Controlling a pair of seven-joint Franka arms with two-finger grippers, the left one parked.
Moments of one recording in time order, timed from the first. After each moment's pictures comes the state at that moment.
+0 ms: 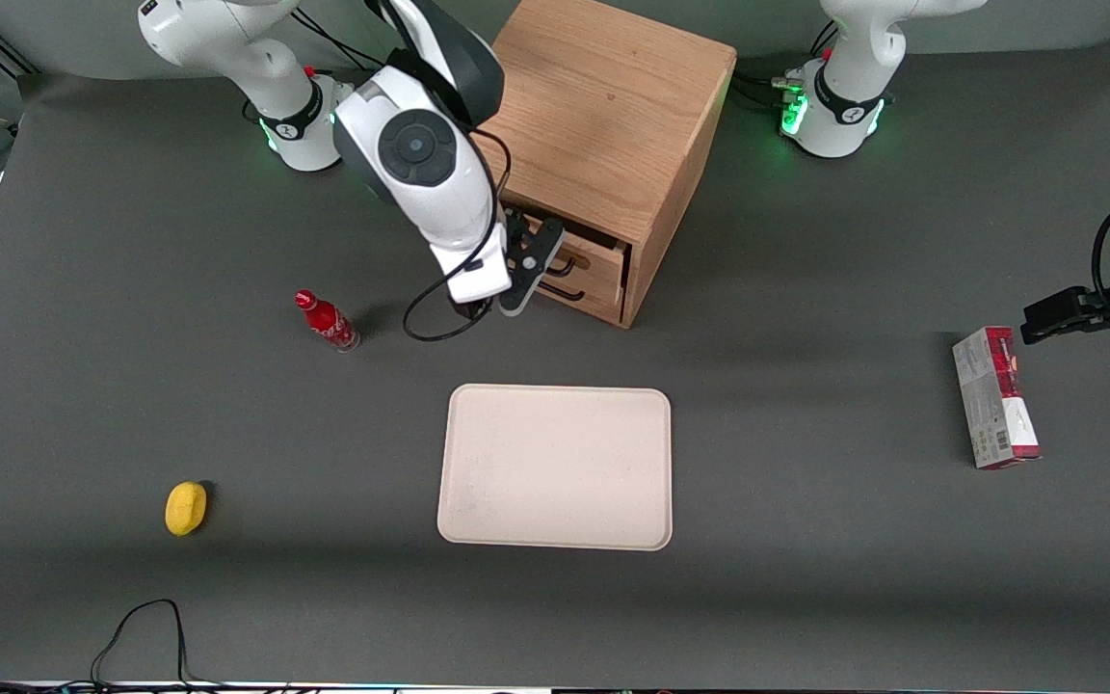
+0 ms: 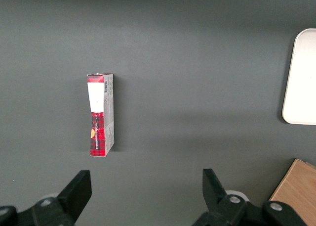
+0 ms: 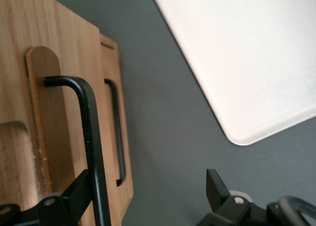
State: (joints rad) arm 0.63 0.32 0.06 -1.67 0.11 1.94 -0.35
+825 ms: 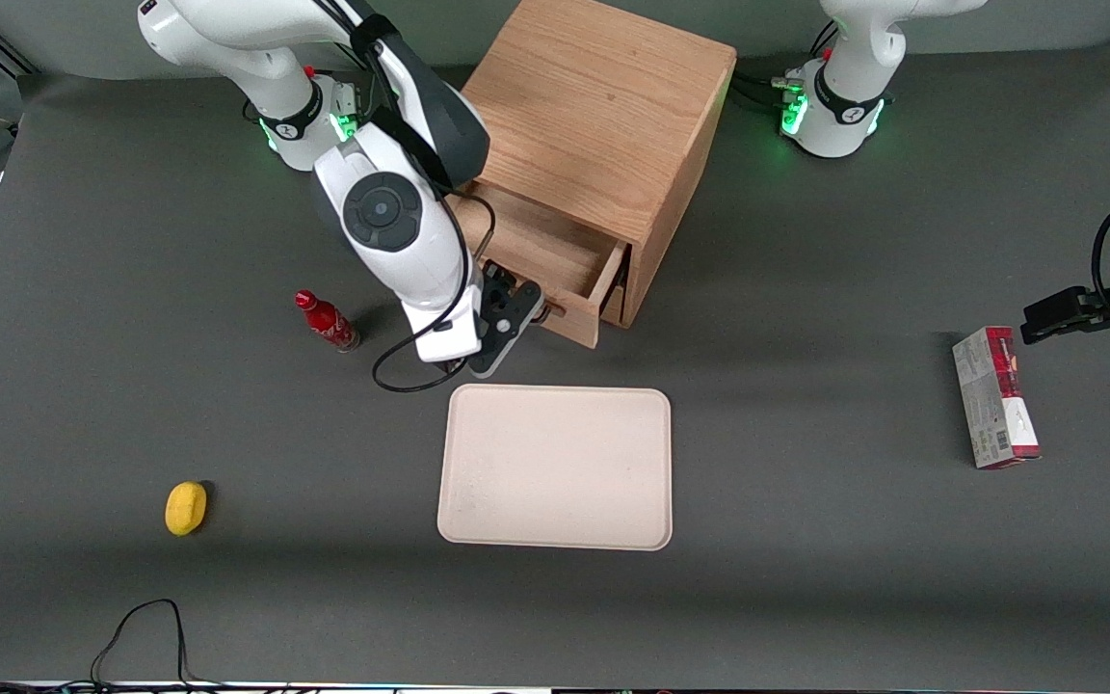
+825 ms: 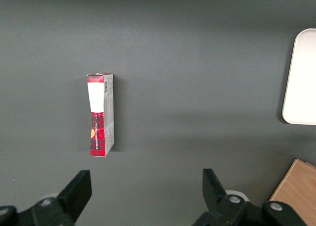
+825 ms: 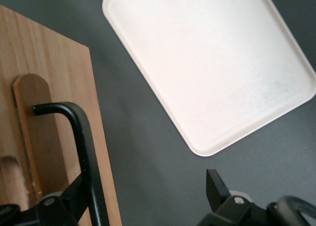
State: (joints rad) arm 0.60 0.43 0.01 -1.54 0.10 1.97 -0.35
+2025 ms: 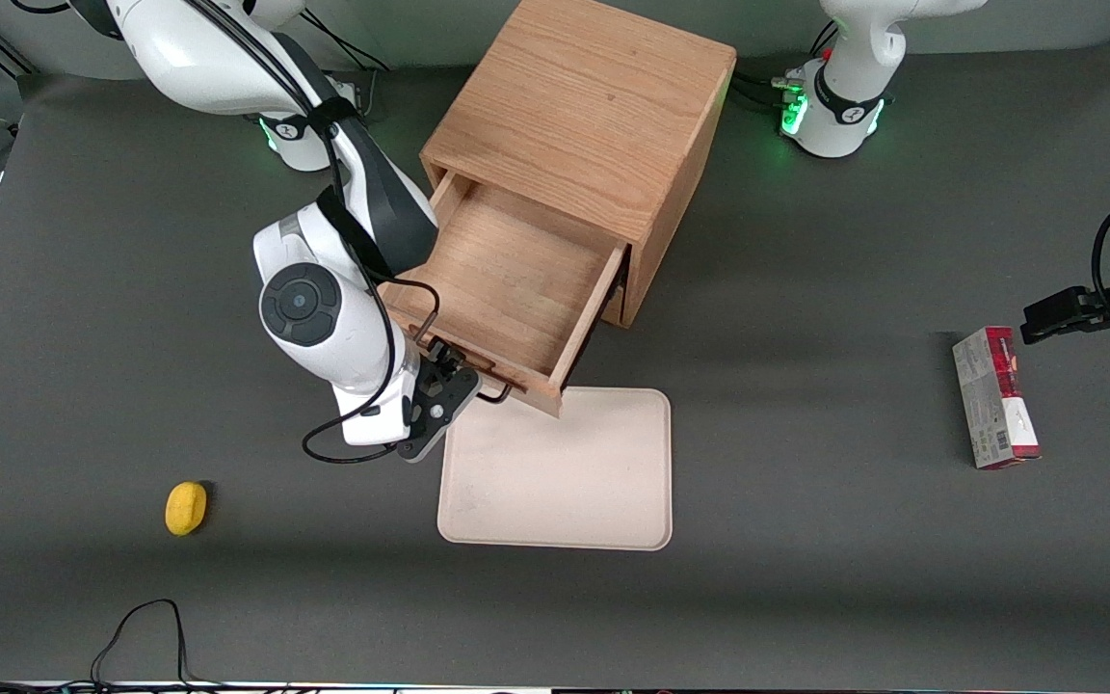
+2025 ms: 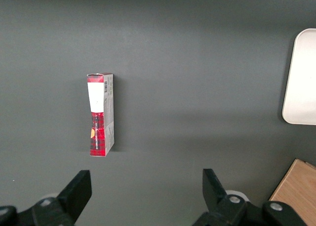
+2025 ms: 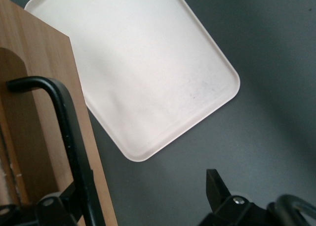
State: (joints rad) arm 0.46 0.56 0.01 -1.37 0.06 1.97 -0.42
